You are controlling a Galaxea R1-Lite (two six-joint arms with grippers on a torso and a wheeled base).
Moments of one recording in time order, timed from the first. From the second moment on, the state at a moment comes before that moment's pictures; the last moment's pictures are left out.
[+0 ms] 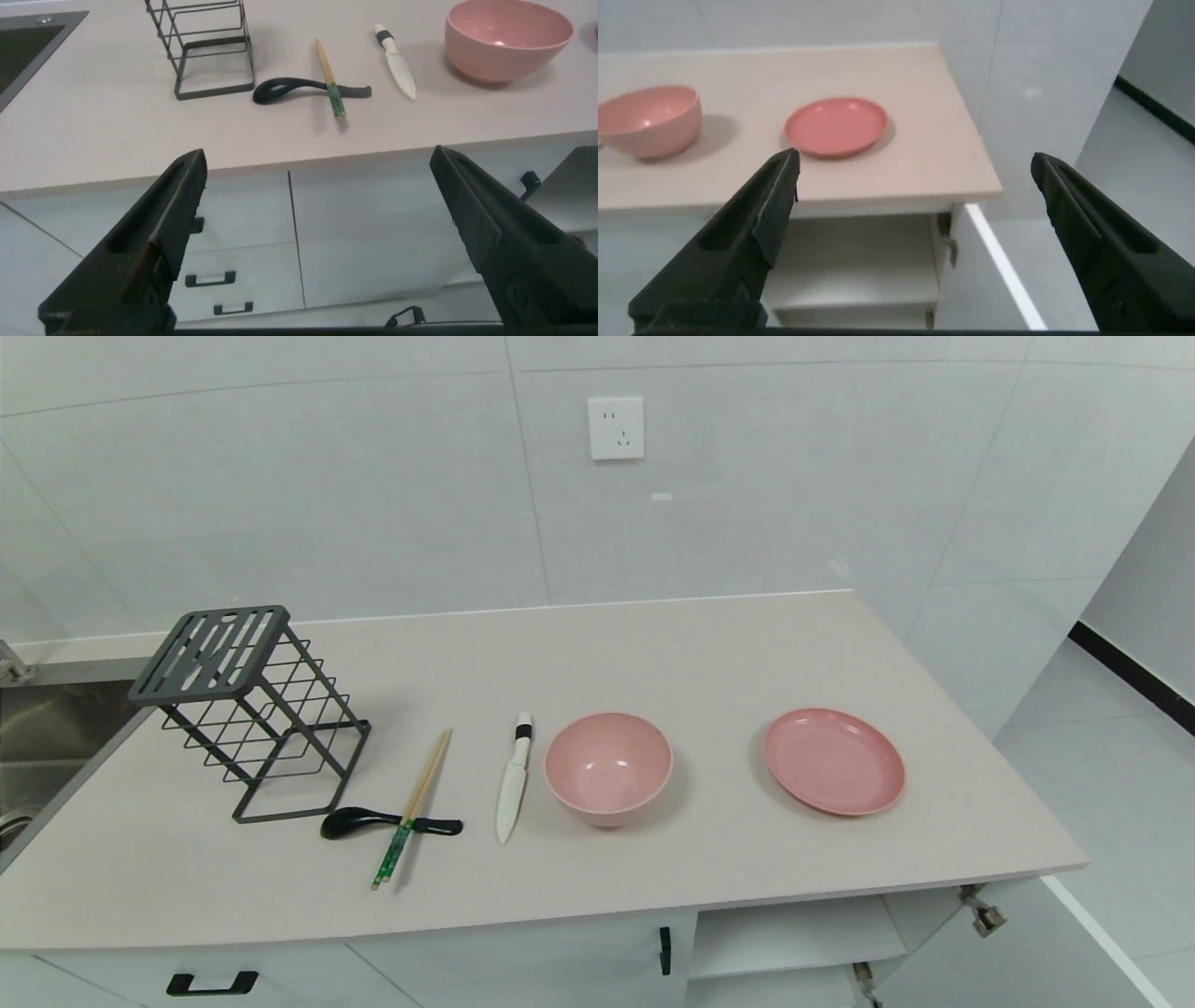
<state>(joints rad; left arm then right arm) 0.00 0.00 0.00 0.00 -0.01 0.03 0.00 0.00 0.00 -0.11 0.02 0.00</state>
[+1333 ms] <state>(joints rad) 0.00 0.00 0.00 0.00 -0.01 0.03 0.04 0.66 -0.28 -0.49 0.25 0.00</state>
